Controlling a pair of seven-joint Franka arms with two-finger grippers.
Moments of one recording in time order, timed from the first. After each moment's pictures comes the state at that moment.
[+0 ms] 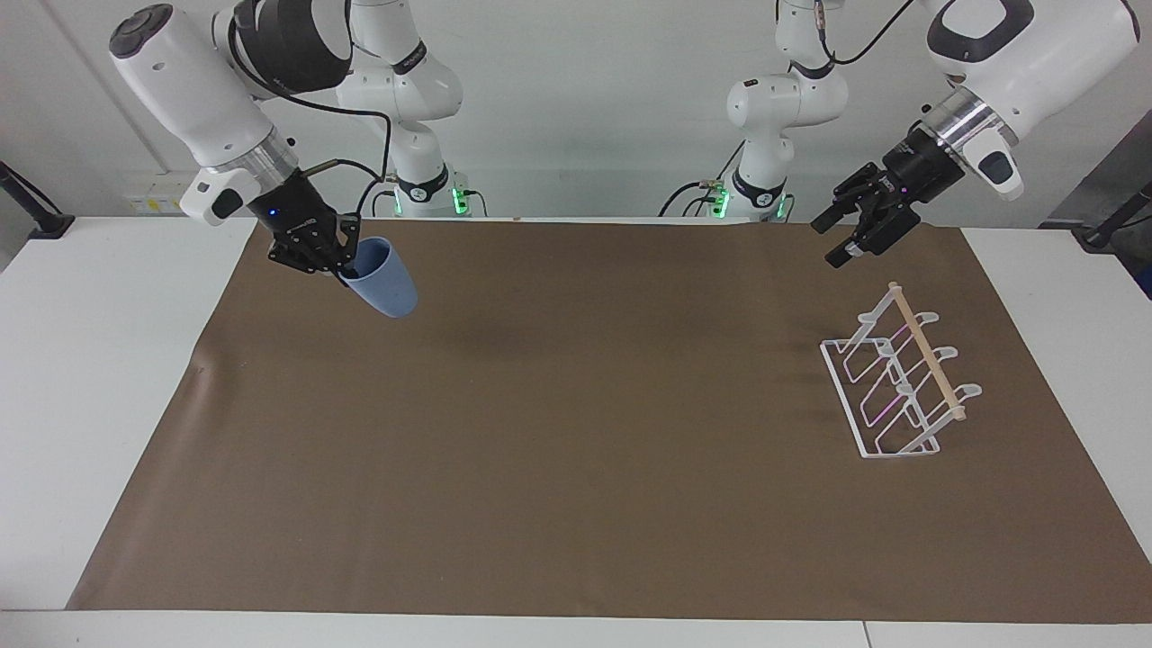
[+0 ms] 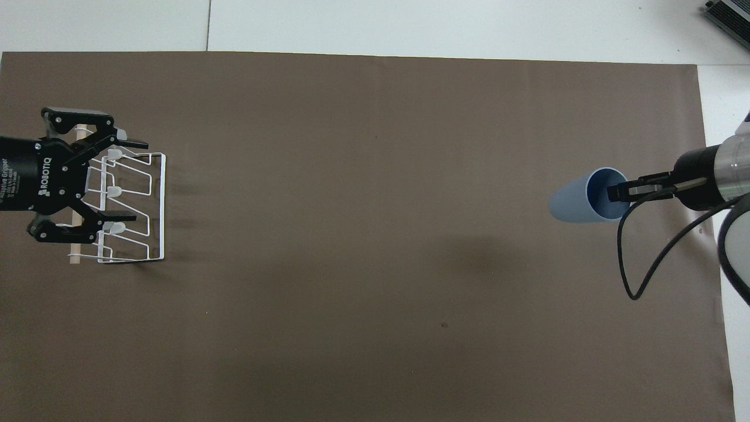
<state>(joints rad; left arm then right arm) 0.09 -0.16 -0.13 -1.84 -0.75 1.81 -1.21 0.06 -0.09 -0.09 -1.83 0.30 1.79 -0.28</state>
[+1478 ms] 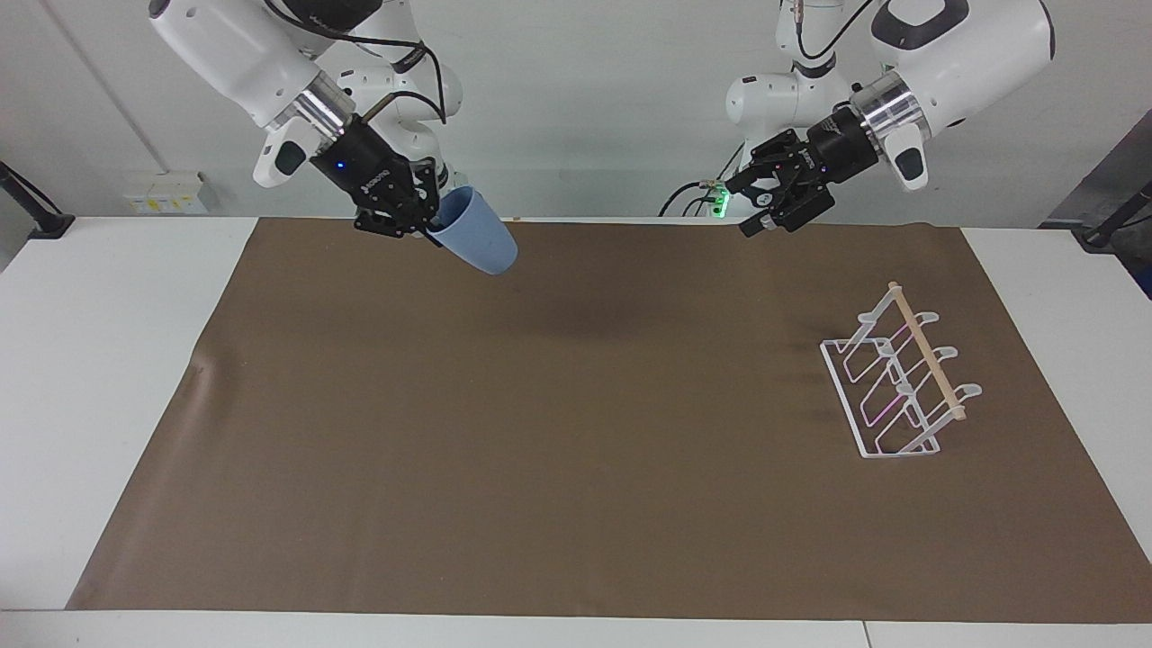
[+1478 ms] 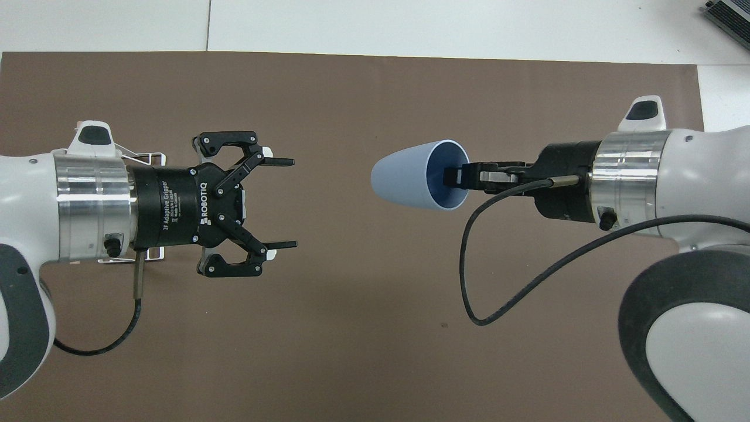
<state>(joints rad) -0.18 -0.19 -0.16 -1.90 -0.91 2.02 -1.52 0.08 -0.10 0.20 -1.81 0.72 2.08 0.05</state>
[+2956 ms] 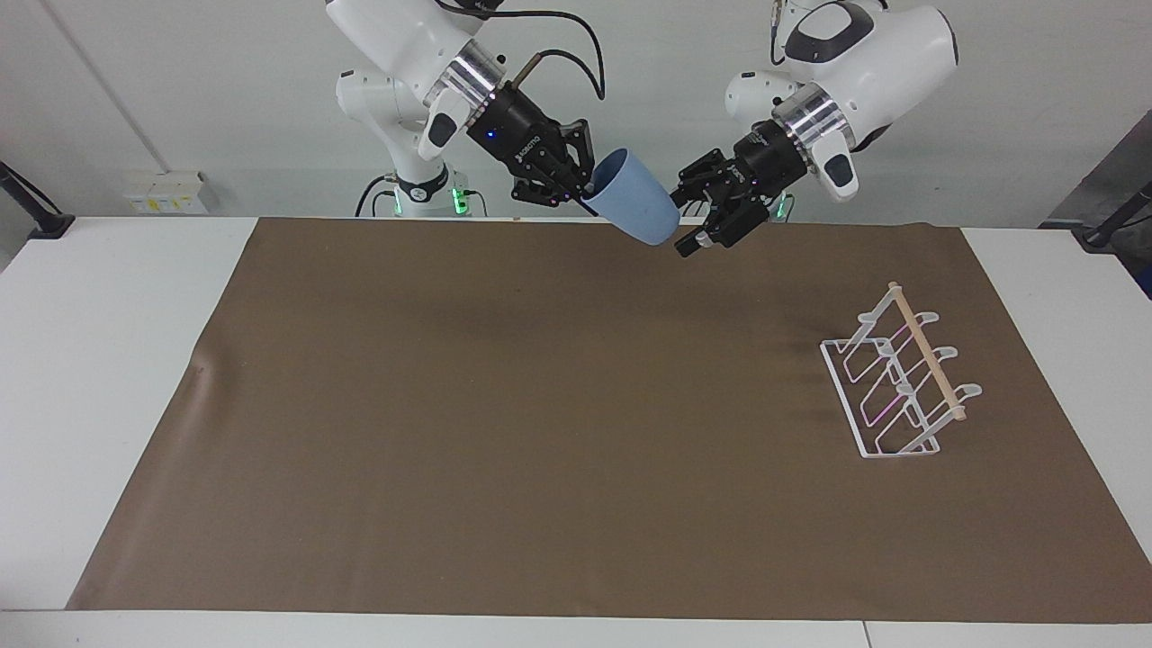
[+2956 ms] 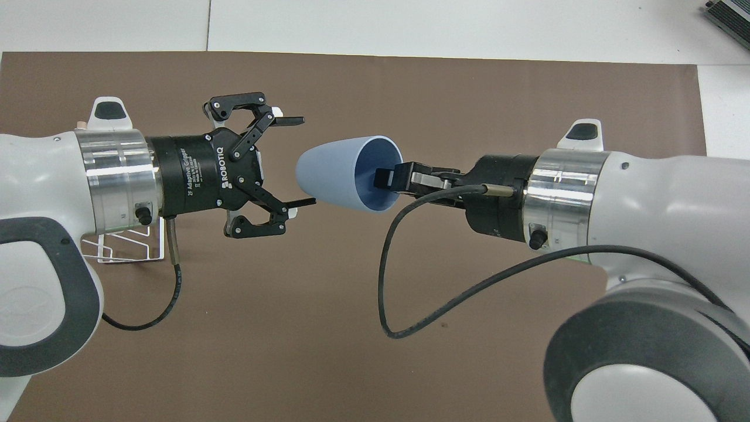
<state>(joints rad) -0.22 -0.11 -0.19 -1.86 -0.97 2.20 -1.47 0.09 -0.10 0.32 -1.81 0.84 2.23 0.20</state>
